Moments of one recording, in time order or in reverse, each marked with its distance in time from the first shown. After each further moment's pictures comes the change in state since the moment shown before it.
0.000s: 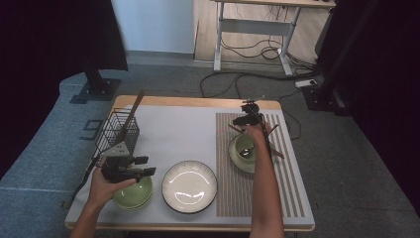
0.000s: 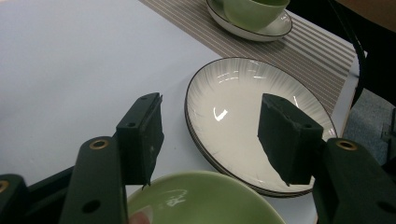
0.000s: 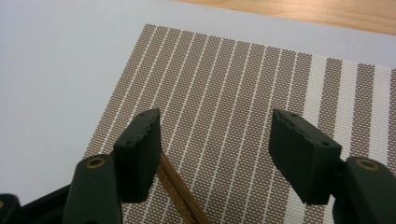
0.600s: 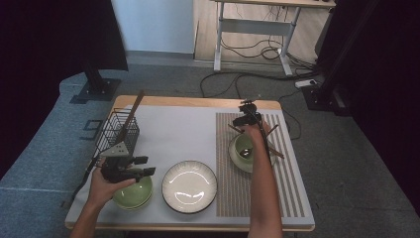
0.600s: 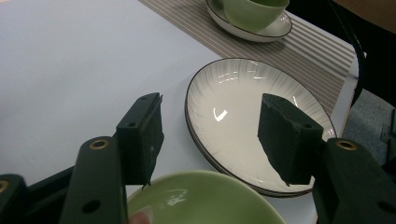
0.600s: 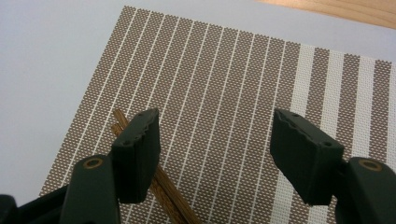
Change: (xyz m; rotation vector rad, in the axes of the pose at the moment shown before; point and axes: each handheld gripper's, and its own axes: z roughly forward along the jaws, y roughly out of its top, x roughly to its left) left arm 0.000 0.000 -0.001 -0.004 -0.001 -0.001; right arm 0.005 0.003 0.006 0.060 -0.079 -0.017
